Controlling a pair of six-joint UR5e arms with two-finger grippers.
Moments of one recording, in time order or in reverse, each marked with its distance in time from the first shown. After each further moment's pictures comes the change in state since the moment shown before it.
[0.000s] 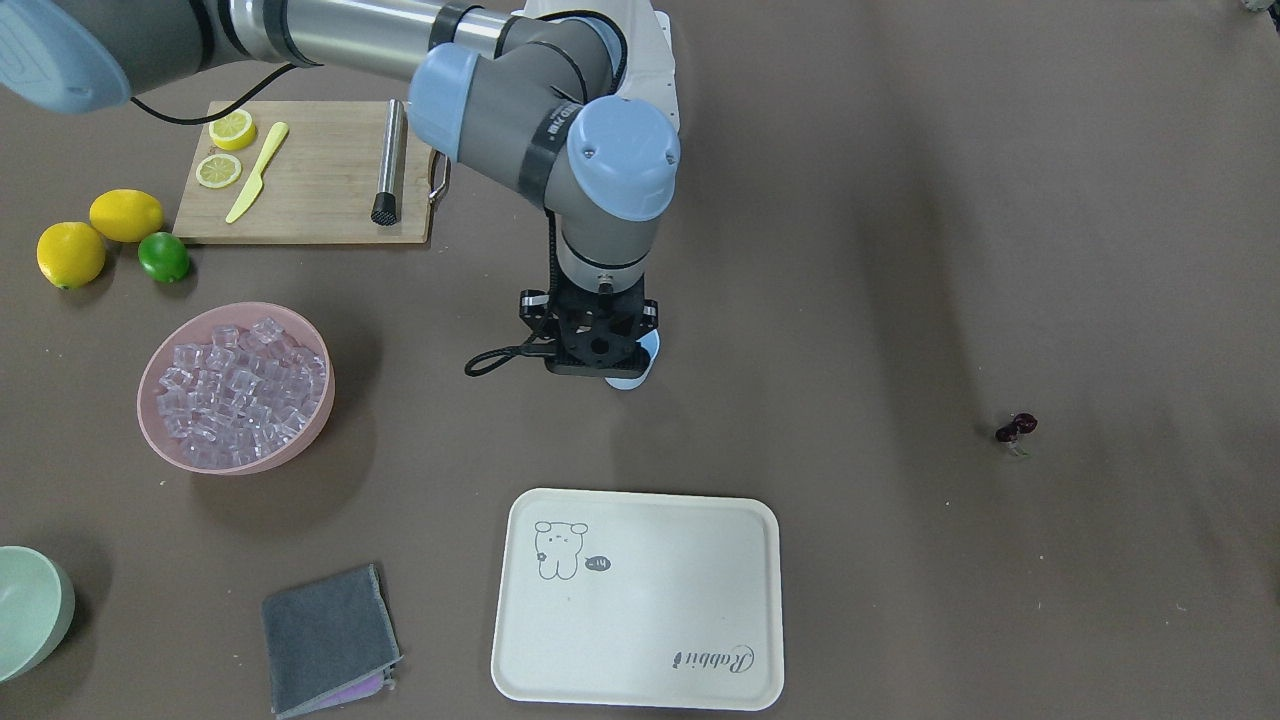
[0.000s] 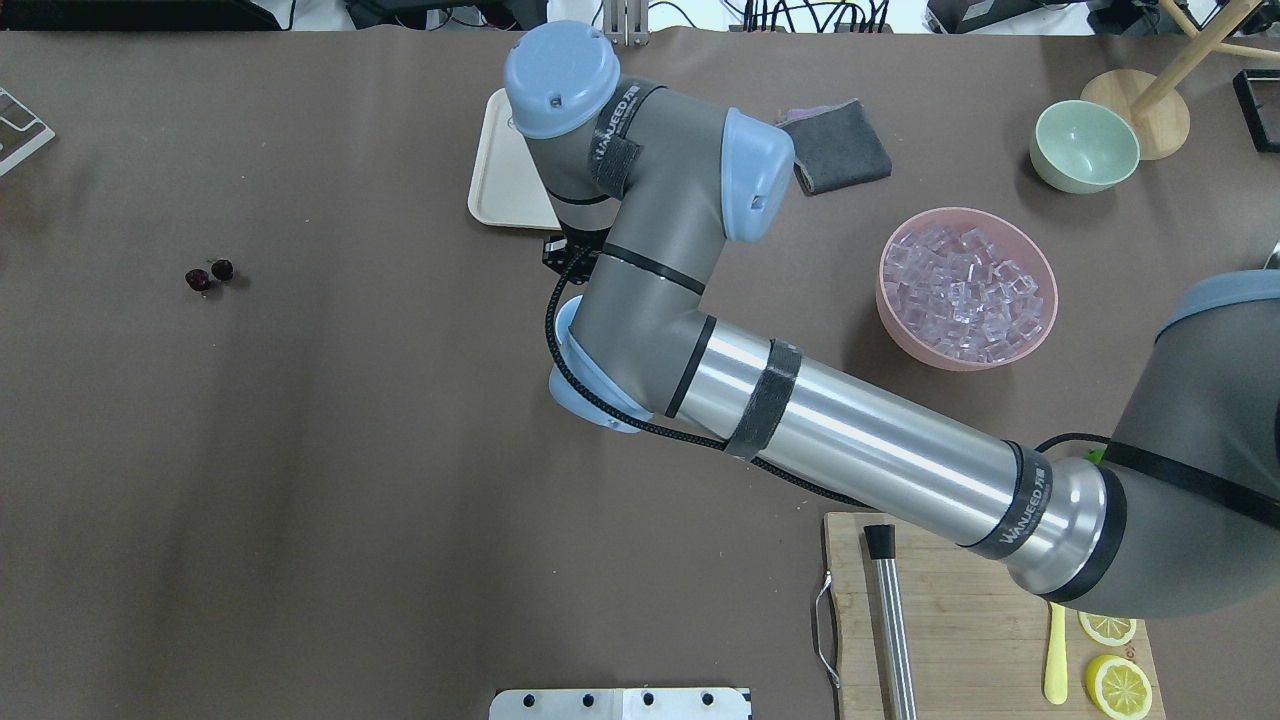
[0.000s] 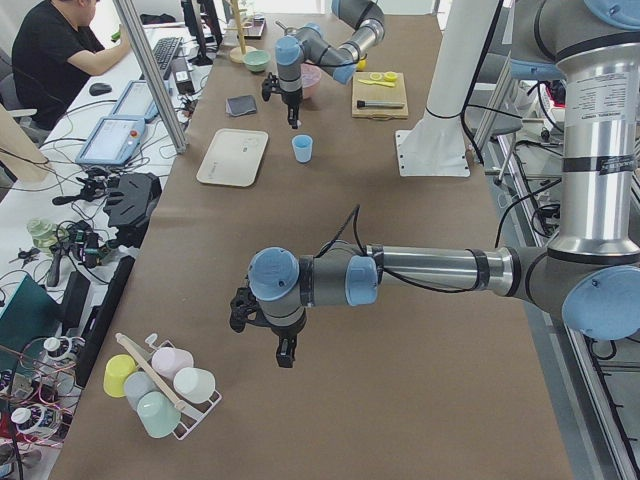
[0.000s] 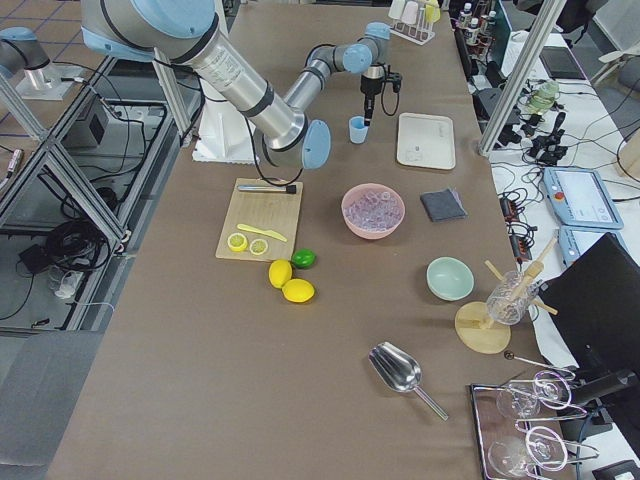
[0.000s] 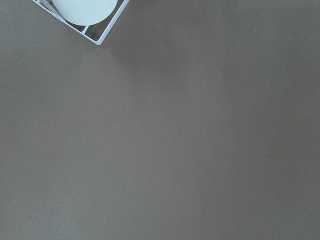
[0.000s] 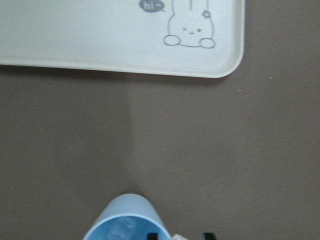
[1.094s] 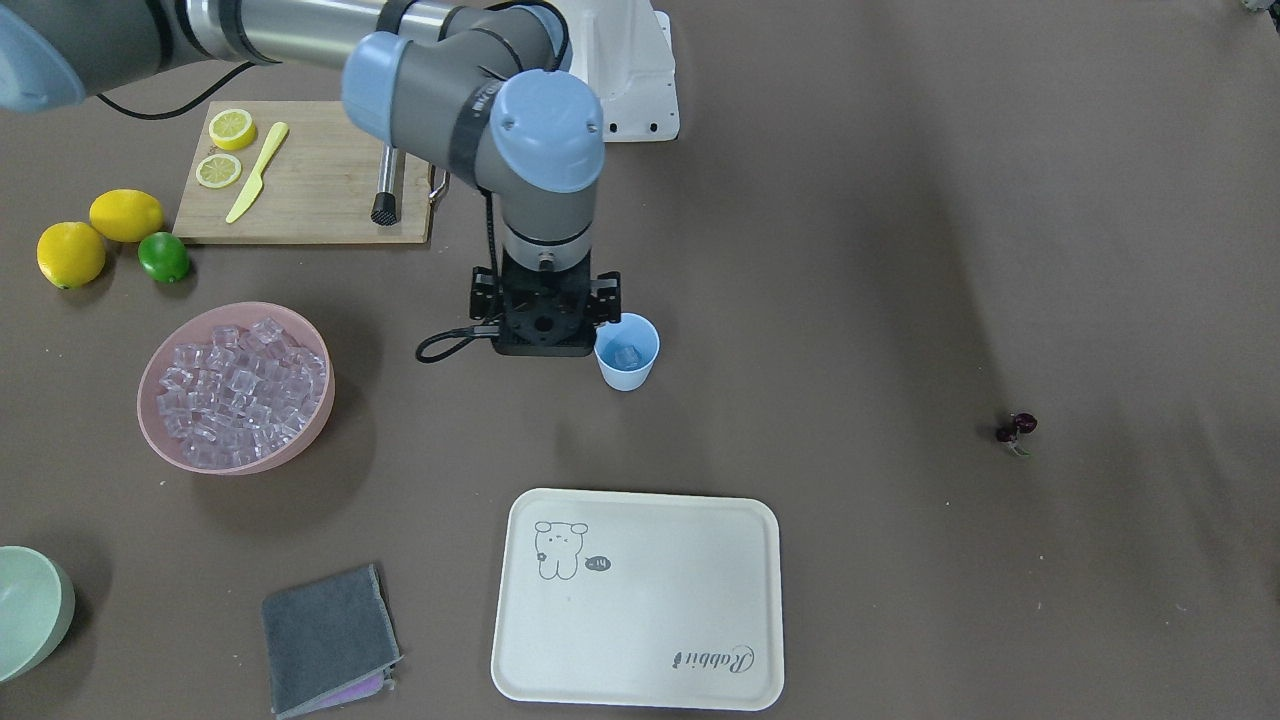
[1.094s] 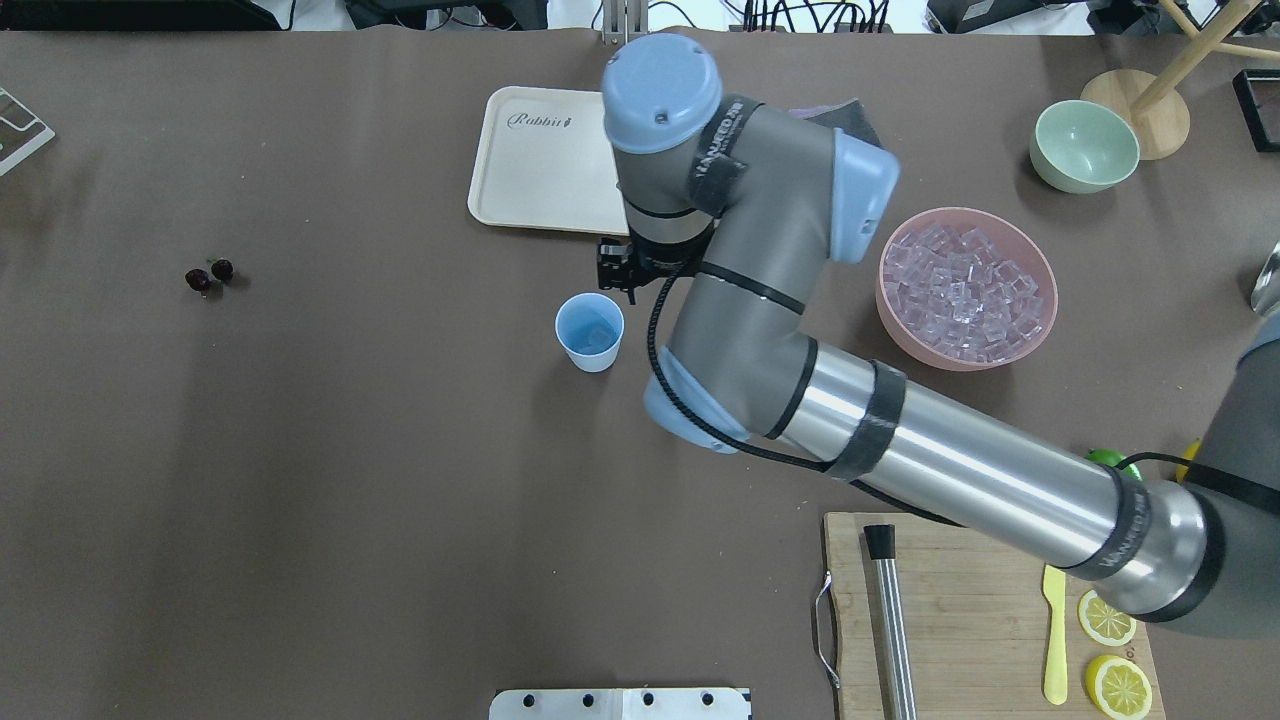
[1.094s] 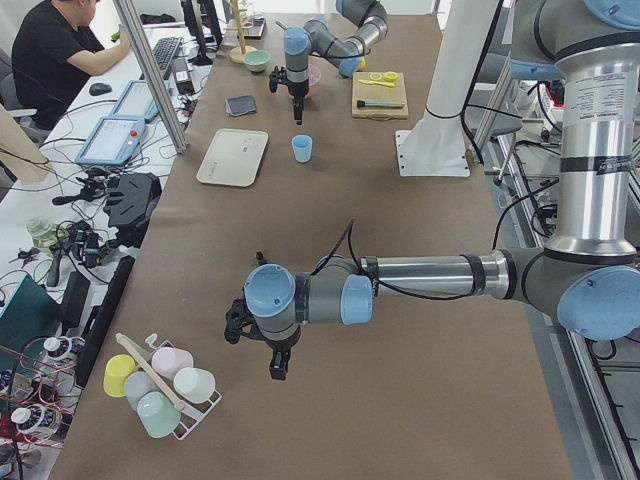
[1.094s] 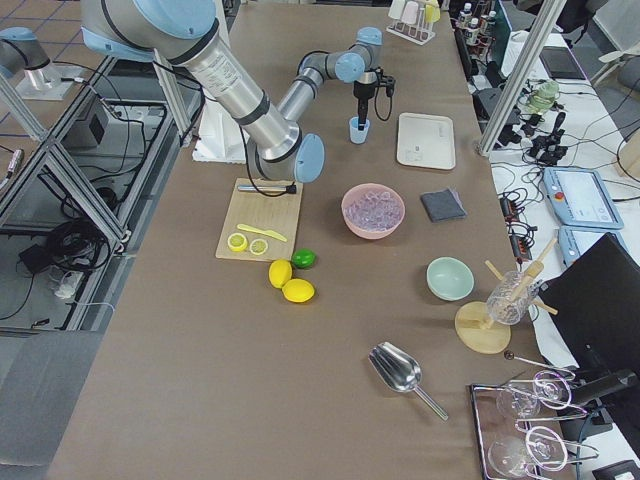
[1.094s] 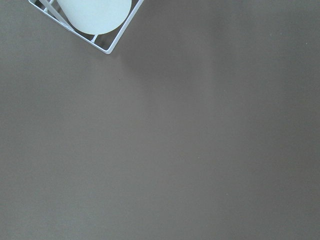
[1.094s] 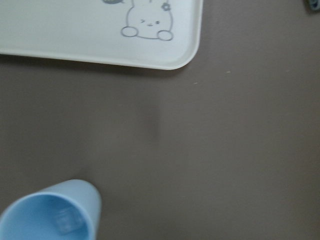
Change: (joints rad) left arm 0.001 -0.015 0.088 -0.113 0.000 -0.001; right arm 0.064 -0.222 0.267 -0.070 0.029 -0.114
